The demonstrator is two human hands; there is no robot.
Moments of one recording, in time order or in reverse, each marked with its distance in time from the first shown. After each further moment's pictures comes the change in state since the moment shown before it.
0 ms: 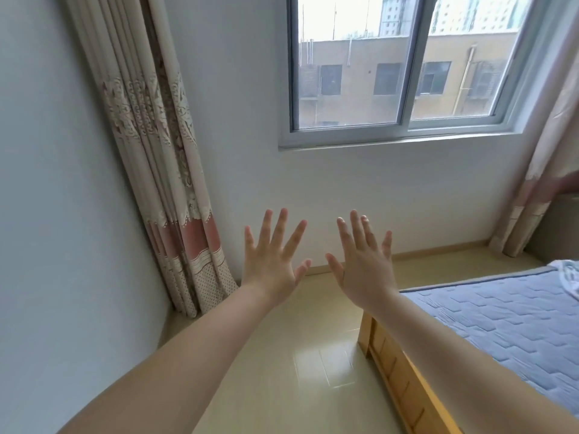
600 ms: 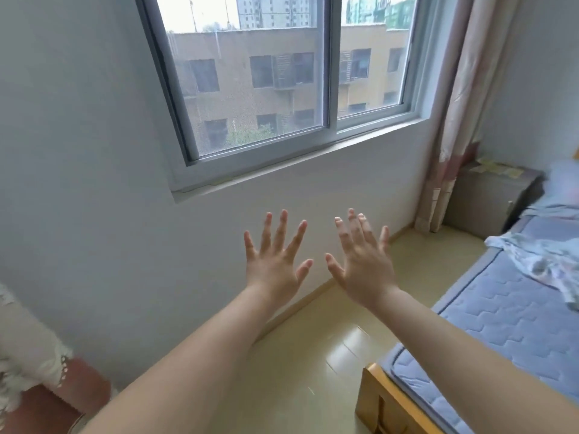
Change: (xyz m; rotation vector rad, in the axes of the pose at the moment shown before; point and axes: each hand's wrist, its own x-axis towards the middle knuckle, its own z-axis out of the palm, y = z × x) left_hand 0.529 -0.039 0.180 -0.146 -0.052 0.383; right_hand 0.411 0.143 0.214 -0.124 0.045 0.357
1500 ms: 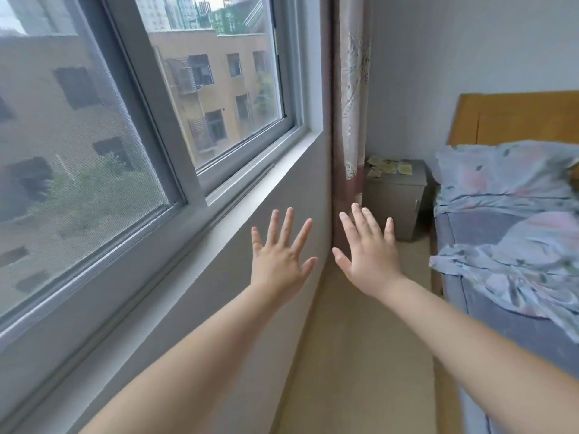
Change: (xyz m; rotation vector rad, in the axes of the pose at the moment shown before) left_hand 0.776 0.149 0.203 -0.098 0.072 0.581; right_hand 0.514 0.426 0.278 -0.312 -0.011 0.523
